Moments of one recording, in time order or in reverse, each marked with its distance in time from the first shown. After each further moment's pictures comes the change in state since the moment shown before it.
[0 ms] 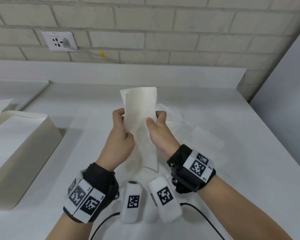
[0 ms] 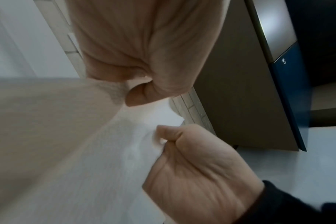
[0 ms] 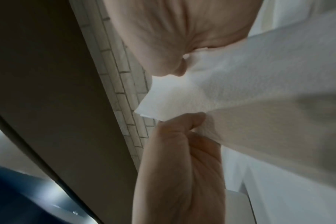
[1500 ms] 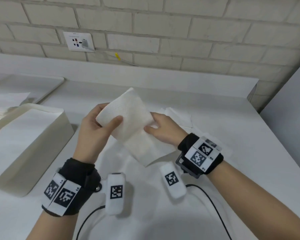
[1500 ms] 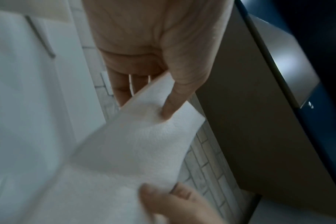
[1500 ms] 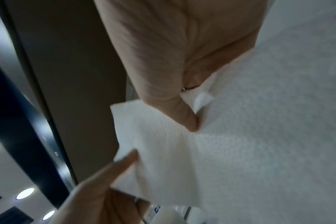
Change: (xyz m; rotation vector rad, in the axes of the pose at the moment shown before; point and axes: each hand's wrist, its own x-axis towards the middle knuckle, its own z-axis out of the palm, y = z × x) left_hand -0.004 -0.007 -0.058 -0.220 0.315 0.060; right_hand 0.023 -0.014 -0.006 -0.609 -0.270 -0.227
